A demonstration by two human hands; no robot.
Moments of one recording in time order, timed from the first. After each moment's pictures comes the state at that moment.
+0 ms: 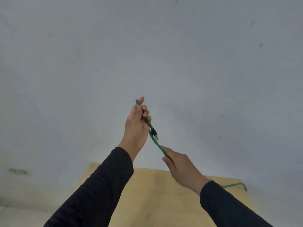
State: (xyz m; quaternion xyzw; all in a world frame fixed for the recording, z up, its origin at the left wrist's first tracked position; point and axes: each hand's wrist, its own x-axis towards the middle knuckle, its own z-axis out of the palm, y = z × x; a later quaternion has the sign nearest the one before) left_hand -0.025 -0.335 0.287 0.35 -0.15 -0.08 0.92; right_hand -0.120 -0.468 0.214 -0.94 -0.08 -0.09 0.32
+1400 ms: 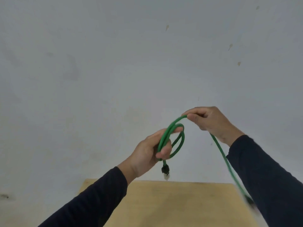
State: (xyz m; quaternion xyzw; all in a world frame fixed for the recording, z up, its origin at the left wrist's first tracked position) left_hand -0.075 -0.323 0.302 0.48 -0.41 -0.30 0.72; right_hand -0.121 -0.523 0.365 -0.84 -0.04 -0.20 0.50
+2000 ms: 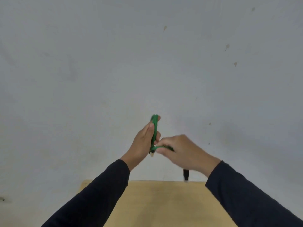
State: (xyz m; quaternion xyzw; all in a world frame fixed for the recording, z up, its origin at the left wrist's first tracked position) left_hand -0.043 -0.327 0.289 0.69 -0.34 -0.06 0.63; right_hand -0.137 -0.445 0.328 -0.96 -0.10 -0.09 0.25
